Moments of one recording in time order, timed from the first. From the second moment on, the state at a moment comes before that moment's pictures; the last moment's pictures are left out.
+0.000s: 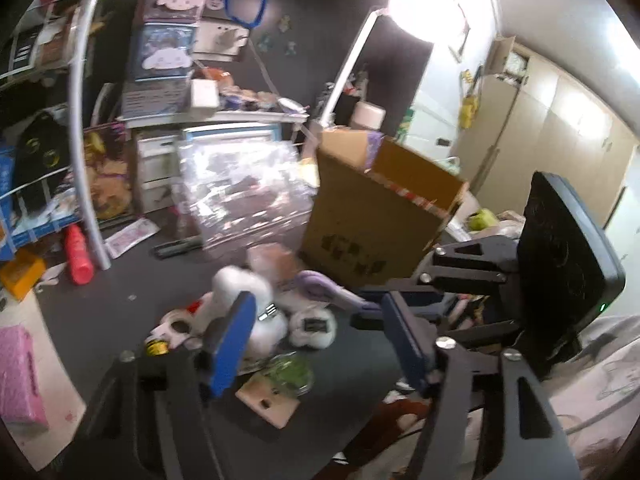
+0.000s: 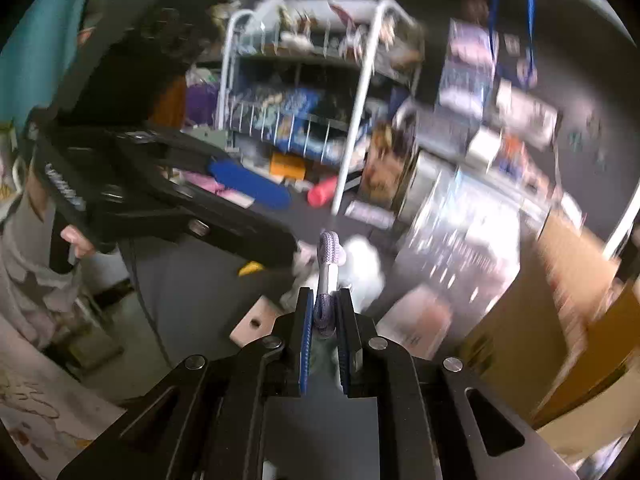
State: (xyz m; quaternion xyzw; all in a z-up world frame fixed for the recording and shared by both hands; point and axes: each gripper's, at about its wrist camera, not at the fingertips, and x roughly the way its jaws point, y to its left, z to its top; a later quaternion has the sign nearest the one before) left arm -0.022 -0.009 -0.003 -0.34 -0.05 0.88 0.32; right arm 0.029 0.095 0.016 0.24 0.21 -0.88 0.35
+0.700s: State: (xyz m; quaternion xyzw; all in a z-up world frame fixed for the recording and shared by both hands) left arm -0.110 0.108 0.073 -0.38 0.00 0.84 0.38; right arm 0.001 0.184 0.089 0.17 0.19 -0.92 0.29
